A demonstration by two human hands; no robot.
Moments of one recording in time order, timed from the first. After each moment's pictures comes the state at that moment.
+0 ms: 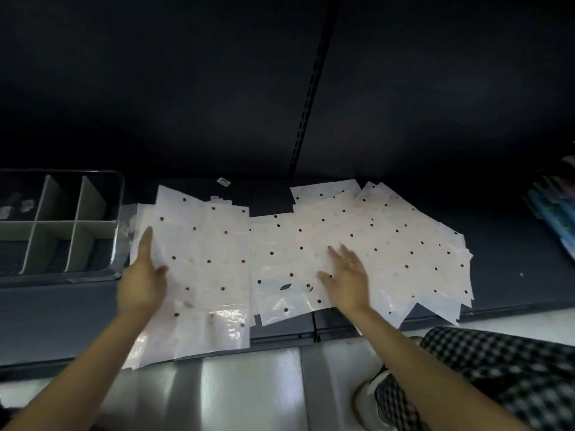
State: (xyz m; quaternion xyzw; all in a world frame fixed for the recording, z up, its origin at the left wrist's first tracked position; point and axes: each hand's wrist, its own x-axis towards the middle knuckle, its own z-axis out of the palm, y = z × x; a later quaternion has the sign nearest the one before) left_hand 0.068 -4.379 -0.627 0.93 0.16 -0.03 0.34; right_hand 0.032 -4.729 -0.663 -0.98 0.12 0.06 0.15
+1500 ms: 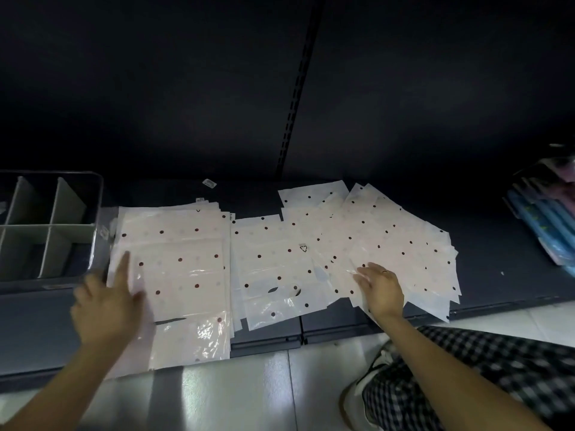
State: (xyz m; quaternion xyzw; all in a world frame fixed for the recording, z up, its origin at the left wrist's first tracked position) left_hand 0.043 -4.357 -0.657 0.98 0.14 0.00 0.17; right_hand 0.010 -4.814 -0.670 -0.96 0.23 -0.02 0.16
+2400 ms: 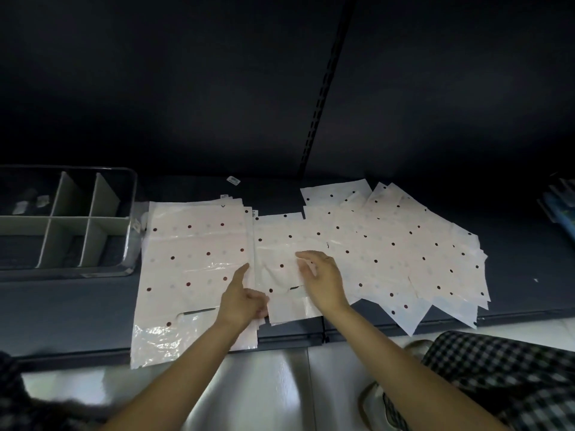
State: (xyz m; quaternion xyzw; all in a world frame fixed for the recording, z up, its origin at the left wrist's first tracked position) left_hand 0.027 -4.487 -0.638 0.72 0.18 -0.24 0.63; right_hand 0.039 -4.658 -0.645 -0.89 0.10 0.01 0.45
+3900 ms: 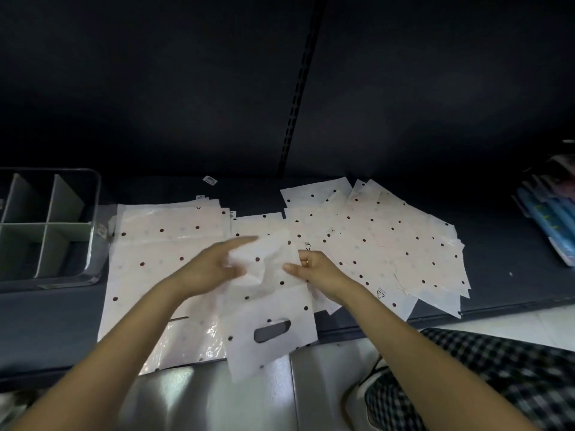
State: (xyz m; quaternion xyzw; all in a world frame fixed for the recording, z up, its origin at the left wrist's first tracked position) left_hand 0.088 -4.469 -0.588 0.82 -0.15 -0.28 0.48; right_hand 0.062 -4.707 -0.628 -0.74 0.08 0.24 0.63
